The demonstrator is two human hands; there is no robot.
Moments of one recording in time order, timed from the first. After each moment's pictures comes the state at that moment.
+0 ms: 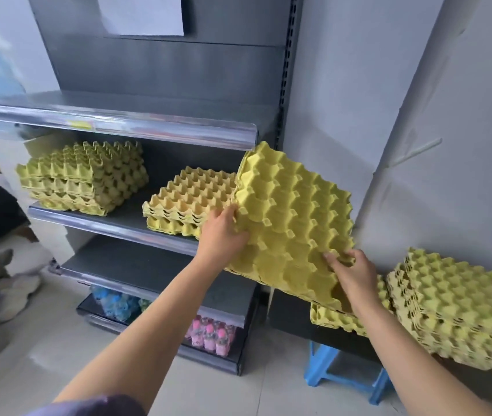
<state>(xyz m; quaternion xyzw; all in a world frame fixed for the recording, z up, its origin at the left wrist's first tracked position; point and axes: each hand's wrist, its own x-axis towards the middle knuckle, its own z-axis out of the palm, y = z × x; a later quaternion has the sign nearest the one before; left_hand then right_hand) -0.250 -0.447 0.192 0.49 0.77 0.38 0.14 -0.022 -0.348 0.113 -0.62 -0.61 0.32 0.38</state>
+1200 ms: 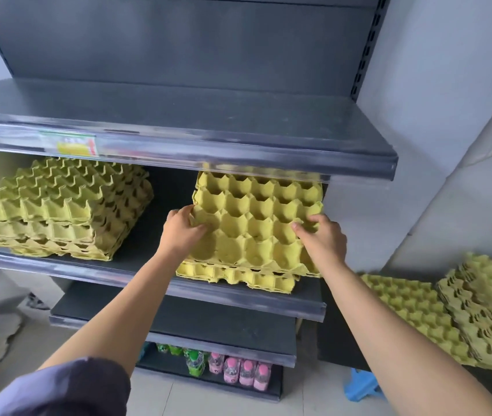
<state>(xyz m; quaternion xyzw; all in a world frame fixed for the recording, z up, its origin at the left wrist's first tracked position) -0.574 -0.315 0.142 0.44 0.78 0.39 0.20 -0.330 -0.226 0.117 -0.66 -0.65 0.23 0.31</state>
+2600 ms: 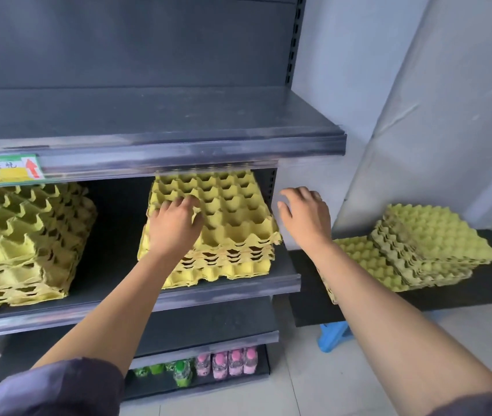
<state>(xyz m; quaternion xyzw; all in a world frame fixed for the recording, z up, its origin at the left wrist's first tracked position) -0.569 -0.291 0.147 0.67 0.70 0.24 -0.02 -0.328 -0.262 0.150 -0.61 -0.73 -0.10 0.27</state>
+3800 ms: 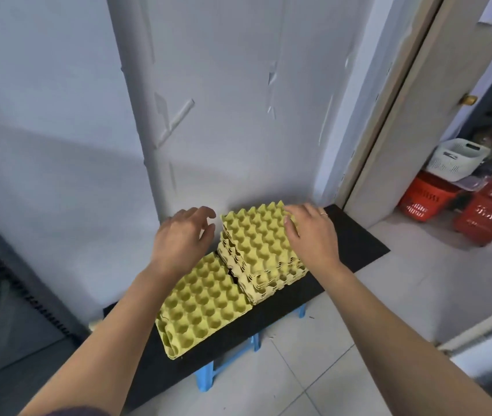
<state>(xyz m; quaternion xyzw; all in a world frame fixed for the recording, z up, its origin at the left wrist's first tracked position) -0.001 -0.148 0.144 0.84 0.45 0.31 0.06 0.228 -0.216 0.133 -0.72 -0.61 -0.15 0.30</state>
